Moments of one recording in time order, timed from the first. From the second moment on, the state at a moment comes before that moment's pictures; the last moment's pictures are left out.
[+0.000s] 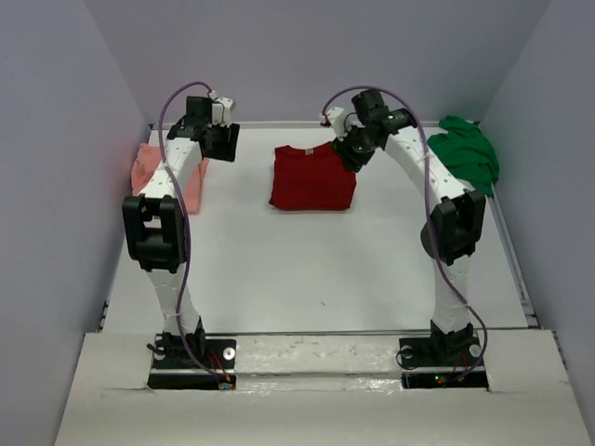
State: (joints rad) left arm -0.13 1.97 1.81 -0.57 0.09 0.14; right arm 0.34 2.11 2.18 -1.01 -0.23 -0.53
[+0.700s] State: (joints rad) left arm 0.00 1.68 1.50 -0.61 0.21 0.14; right arm 0.63 2.33 2.20 -0.86 0.29 -0.72
